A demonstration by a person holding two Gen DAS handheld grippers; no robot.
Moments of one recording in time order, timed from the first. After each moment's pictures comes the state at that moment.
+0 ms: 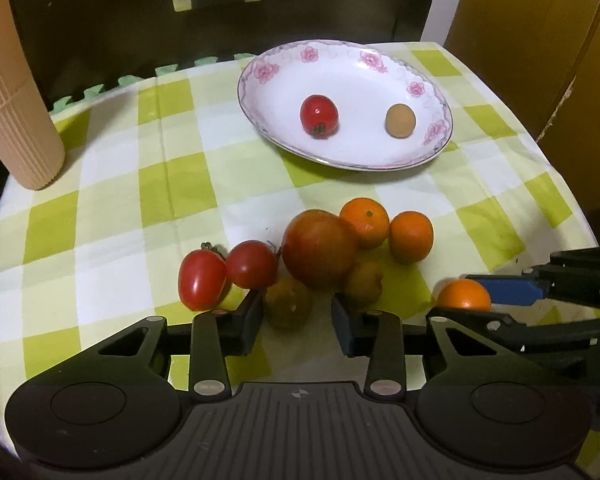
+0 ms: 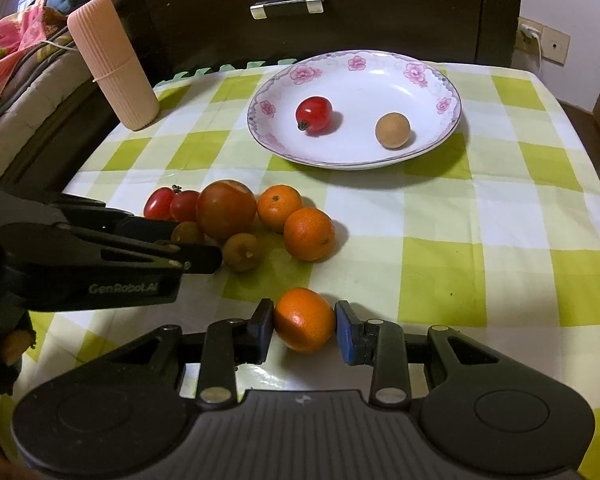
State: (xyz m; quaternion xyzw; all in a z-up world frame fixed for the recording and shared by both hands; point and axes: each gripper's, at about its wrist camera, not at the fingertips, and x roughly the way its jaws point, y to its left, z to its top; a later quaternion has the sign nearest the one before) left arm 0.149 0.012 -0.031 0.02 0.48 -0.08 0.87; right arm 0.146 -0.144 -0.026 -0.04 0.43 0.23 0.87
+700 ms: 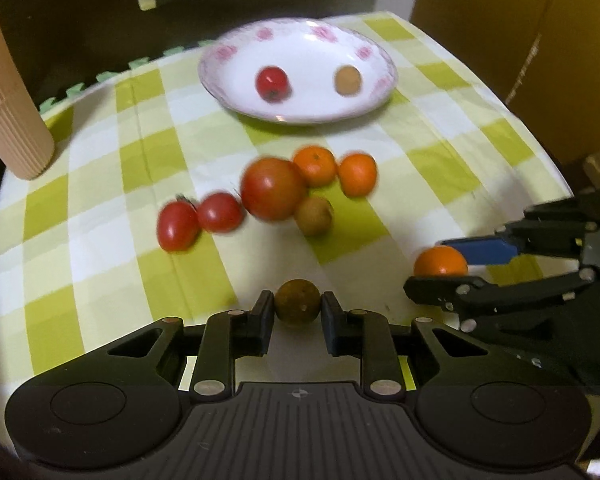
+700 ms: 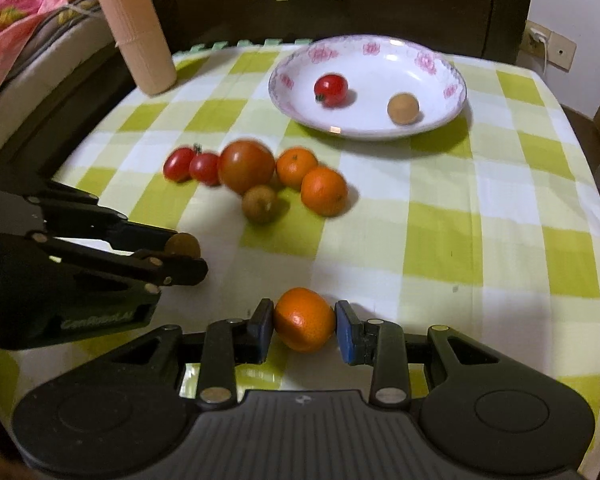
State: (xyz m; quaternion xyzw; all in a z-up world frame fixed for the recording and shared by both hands) left arm 0.108 -0.005 -0.028 0.06 0.50 -0.11 0.86; right arm 0.114 -0.143 -0.027 -0.08 0.44 0.23 0.86
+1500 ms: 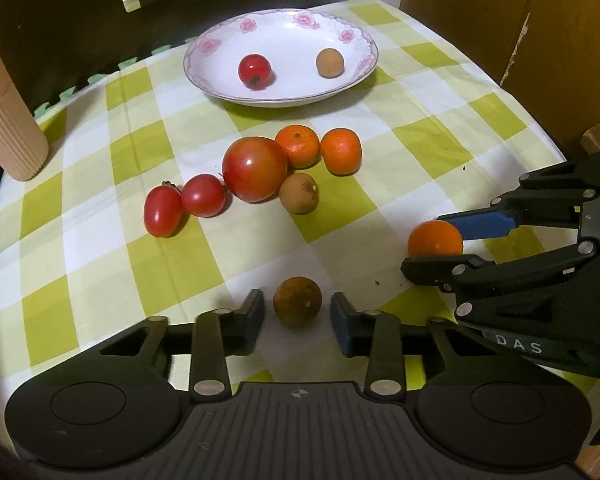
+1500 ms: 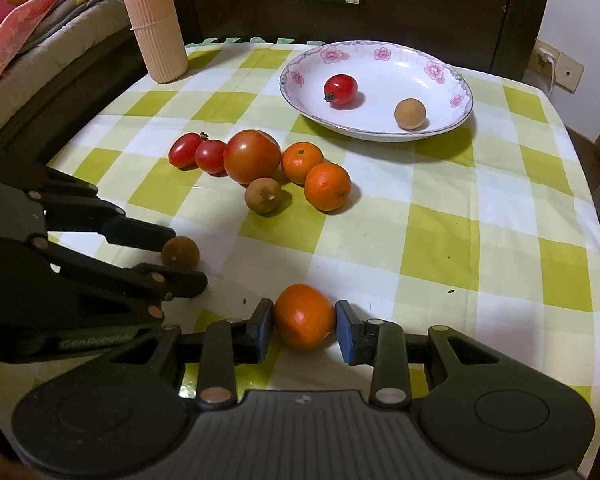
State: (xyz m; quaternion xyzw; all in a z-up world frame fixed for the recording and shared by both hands) left arm 0.096 -0.014 -0.035 0.08 0.49 -0.11 0.86; right arm 0.108 -0.141 -0.027 -0.11 0.42 0.23 0.87
